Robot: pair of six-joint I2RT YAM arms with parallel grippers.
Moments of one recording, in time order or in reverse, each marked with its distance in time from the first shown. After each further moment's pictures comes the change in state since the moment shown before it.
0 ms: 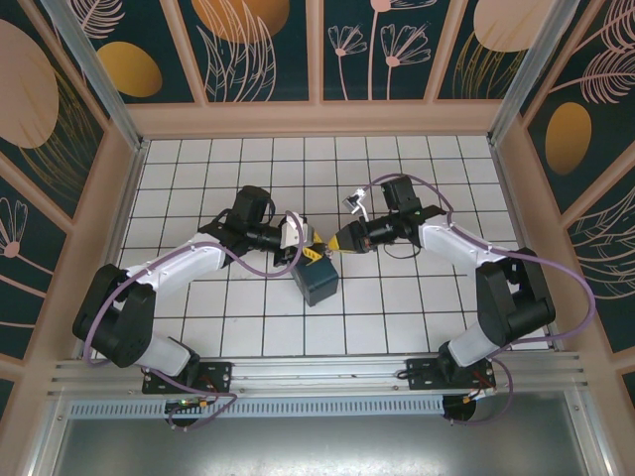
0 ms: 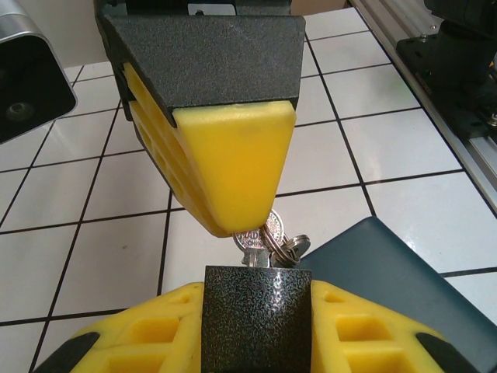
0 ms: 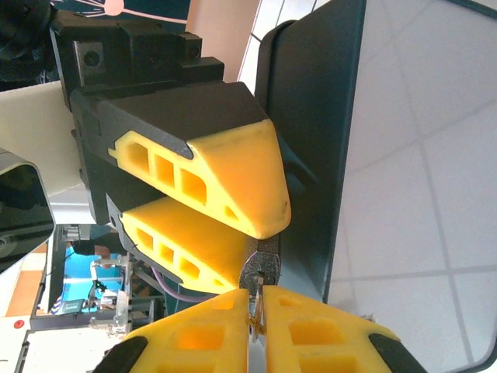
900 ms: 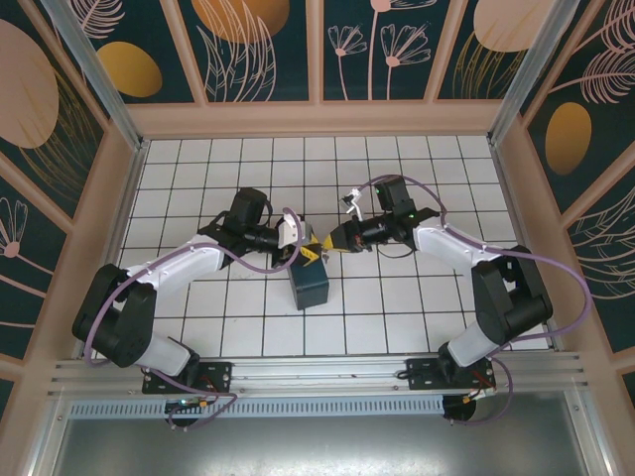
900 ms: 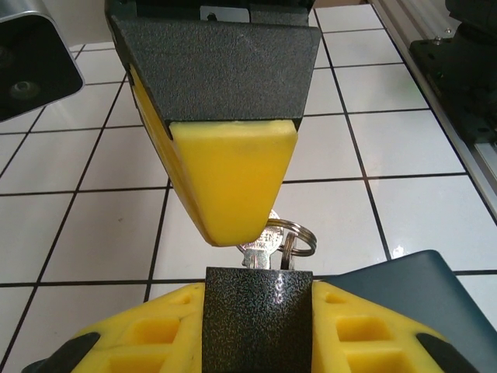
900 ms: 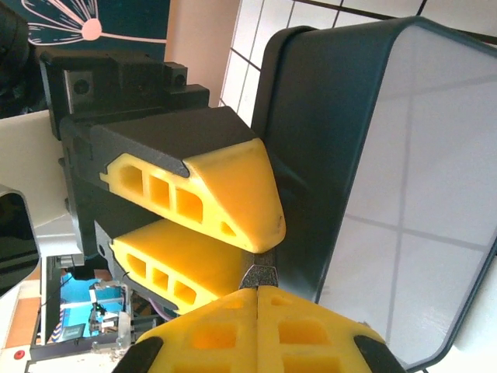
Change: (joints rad) left arm 0.010 0.000 -0.031 0.023 -0.015 -0.081; right arm 0.053 0.020 -0.007 0.115 0.079 0.157
